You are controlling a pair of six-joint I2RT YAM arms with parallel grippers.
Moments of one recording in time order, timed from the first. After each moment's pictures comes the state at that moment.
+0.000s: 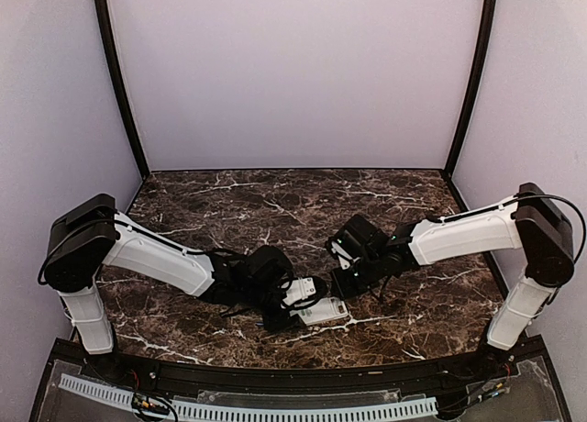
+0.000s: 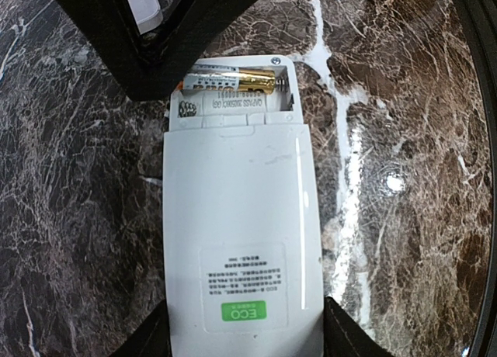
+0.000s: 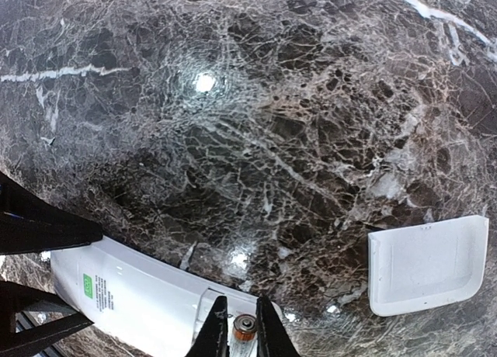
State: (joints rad) left arm -1.10 1.84 0.95 -0.04 0.14 0.23; right arm 0.95 1.69 0.96 -0.37 -0.05 0.51
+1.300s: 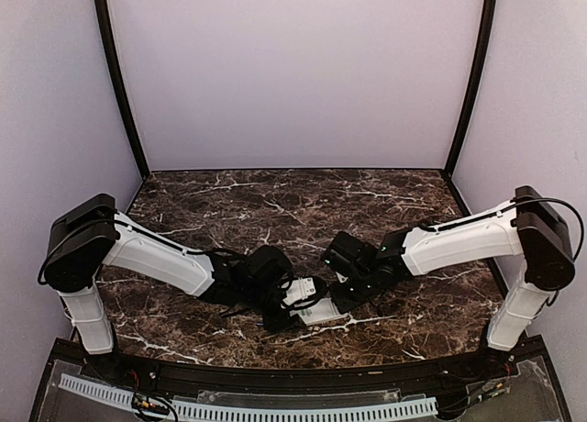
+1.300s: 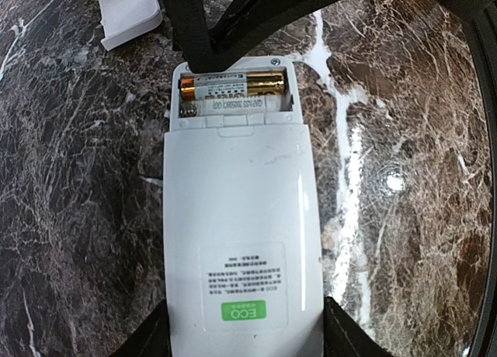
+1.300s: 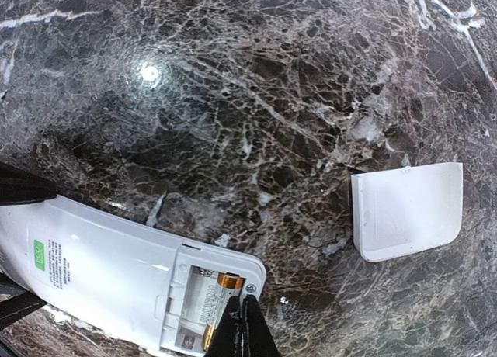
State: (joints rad) left arm -1.10 1.84 0.95 -0.04 0.14 0.23; right arm 1.07 1.70 0.99 -0.52 0.16 0.53
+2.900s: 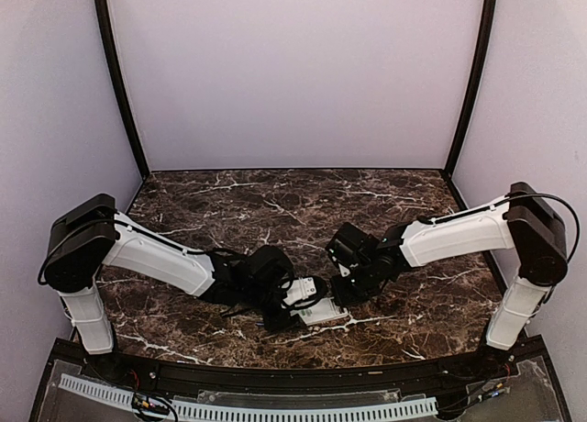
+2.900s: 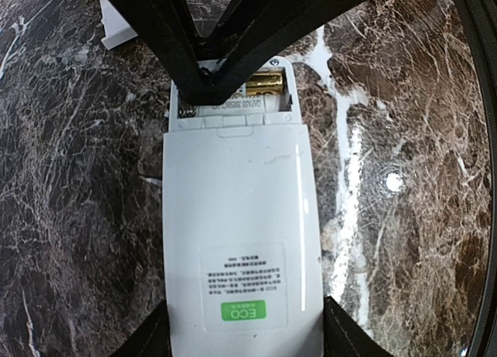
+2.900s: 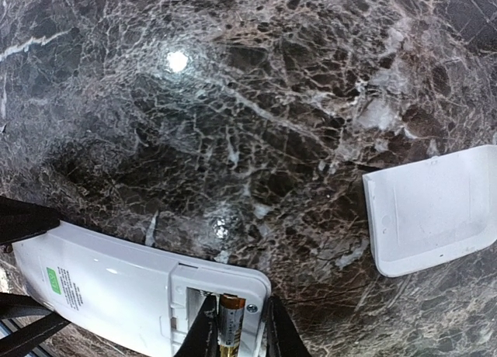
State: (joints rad) left arm -1.10 1.84 0.96 -0.05 0.13 0.22; right arm 0.98 1.73 1.00 -0.50 0.01 0.63
